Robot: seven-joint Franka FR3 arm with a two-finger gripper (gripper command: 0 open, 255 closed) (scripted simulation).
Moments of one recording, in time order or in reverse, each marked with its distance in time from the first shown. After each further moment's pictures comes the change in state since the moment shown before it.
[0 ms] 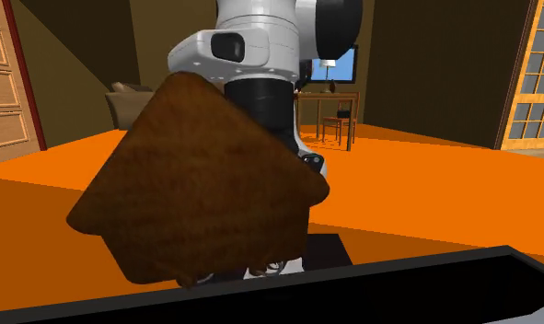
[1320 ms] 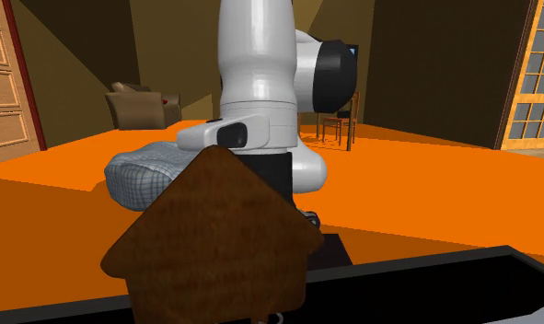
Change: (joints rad) arm -0.002 0.015 -0.003 -0.184 -0.002 0.207 -0.004
